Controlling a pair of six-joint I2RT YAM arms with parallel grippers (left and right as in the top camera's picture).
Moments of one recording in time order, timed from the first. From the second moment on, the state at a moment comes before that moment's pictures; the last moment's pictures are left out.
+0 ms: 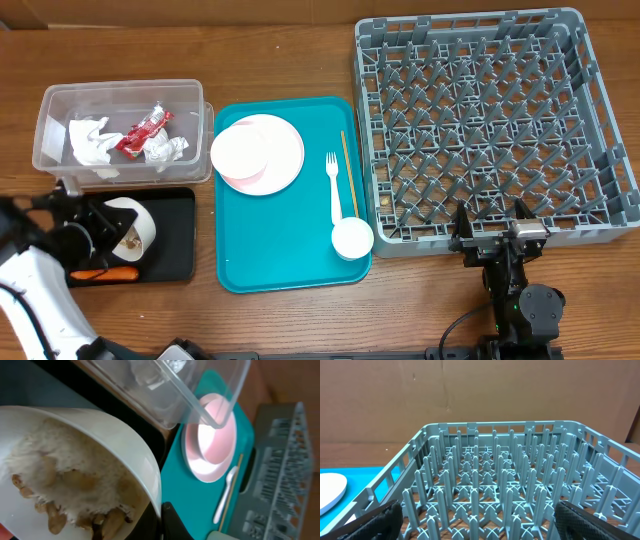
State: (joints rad) left arm 0.83 1.33 0.95 -0.96 0.75 0.02; right arm 0.01 0.01 0.02 -0.03 -0.04 0.02
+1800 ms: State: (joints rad) left arm 1.03 1.33 0.89 -0.97 1.47 0.30; right arm 0.01 0.01 0.02 -0.03 -0.04 0.02
